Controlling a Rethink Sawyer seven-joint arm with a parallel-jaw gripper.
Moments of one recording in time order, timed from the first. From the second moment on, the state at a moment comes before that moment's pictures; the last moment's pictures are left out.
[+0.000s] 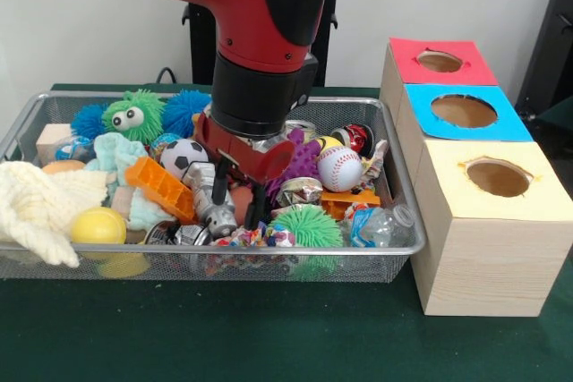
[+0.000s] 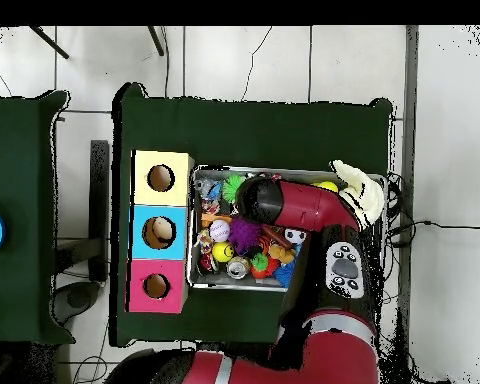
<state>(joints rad) -0.20 -0.41 -0.14 1.40 -0.07 0.47 2.36</state>
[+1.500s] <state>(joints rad) -0.20 -0.36 -0.14 1.38 -0.07 0.39 2.36</state>
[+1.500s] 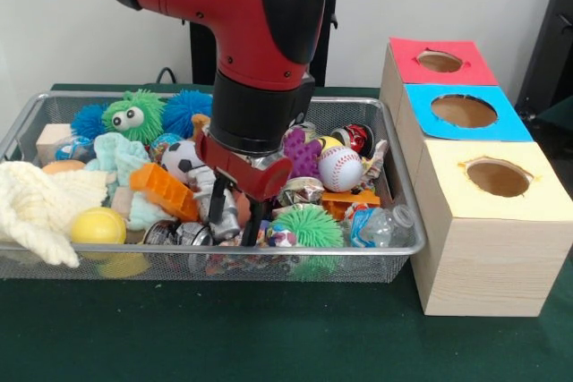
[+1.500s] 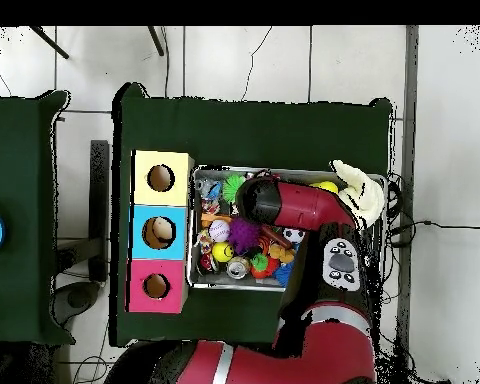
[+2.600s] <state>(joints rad) -0.21 -0.32 -0.13 1.36 -0.07 0.38 2.36</state>
